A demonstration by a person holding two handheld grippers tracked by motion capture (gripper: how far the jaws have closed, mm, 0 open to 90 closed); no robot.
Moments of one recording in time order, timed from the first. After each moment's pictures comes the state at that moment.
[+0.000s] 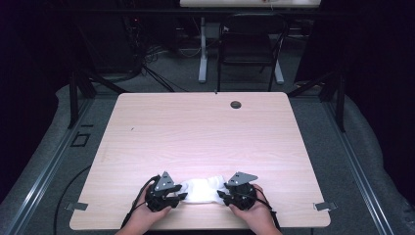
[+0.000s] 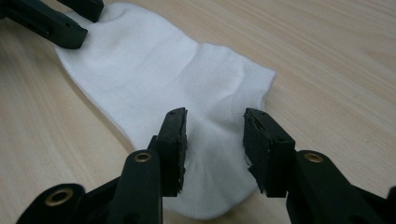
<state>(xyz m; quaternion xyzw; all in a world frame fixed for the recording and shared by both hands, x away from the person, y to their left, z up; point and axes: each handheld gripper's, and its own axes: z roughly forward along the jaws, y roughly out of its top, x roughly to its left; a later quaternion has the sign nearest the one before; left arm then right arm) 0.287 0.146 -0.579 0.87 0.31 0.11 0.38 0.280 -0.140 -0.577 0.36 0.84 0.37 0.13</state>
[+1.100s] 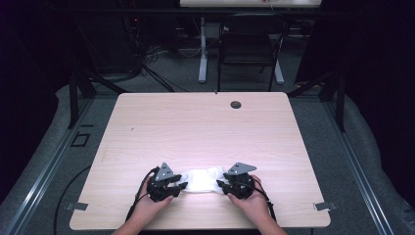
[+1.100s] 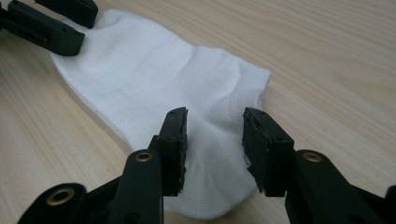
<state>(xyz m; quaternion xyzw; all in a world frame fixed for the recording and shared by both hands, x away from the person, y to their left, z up) 0.314 0.145 -0.584 0.84 0.34 0.13 0.40 0.310 -0.139 -0.580 0.38 0.83 0.38 0.15</state>
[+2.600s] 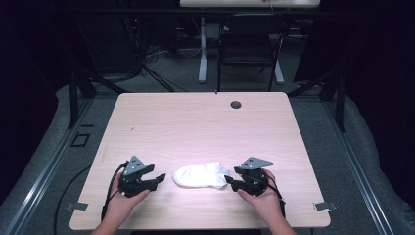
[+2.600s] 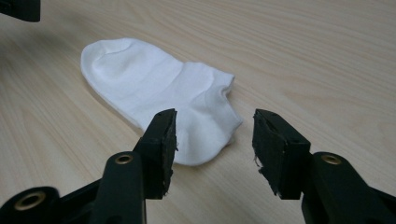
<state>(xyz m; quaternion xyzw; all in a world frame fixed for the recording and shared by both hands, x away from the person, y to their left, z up) 0.309 0.216 -0.551 0.80 0.40 0.17 0.42 0.303 -0.168 -0.543 0.40 0.81 0.41 0.15</state>
